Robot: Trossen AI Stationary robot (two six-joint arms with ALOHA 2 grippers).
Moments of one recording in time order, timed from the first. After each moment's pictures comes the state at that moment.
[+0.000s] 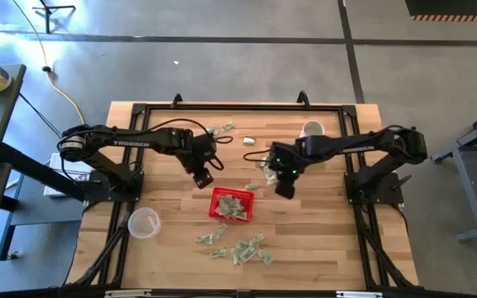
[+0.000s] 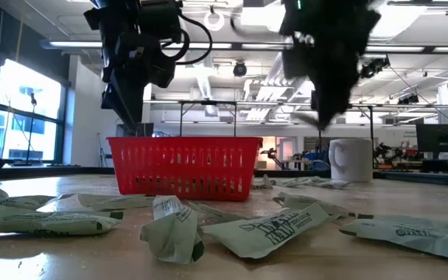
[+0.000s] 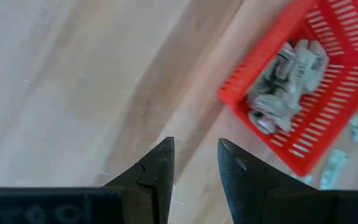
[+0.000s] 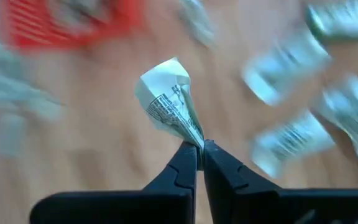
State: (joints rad) left arm 0.18 1.46 1.02 -0.81 0.22 -0.45; right arm -0.09 1.53 1.04 -0.73 -0.24 0.29
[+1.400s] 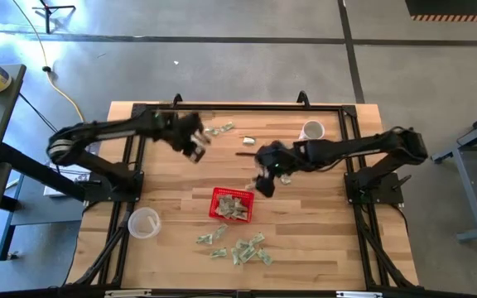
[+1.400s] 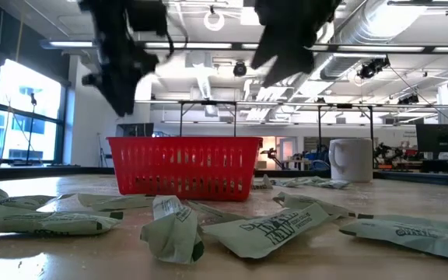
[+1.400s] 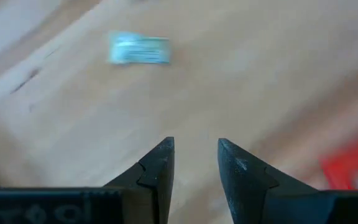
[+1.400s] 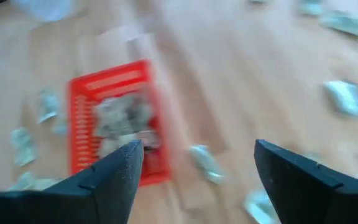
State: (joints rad) left arm 0.38 1.35 1.08 -1.02 -0.11 -0.57; right arm 0.02 1.53 1.21 -0.55 0.13 0.43
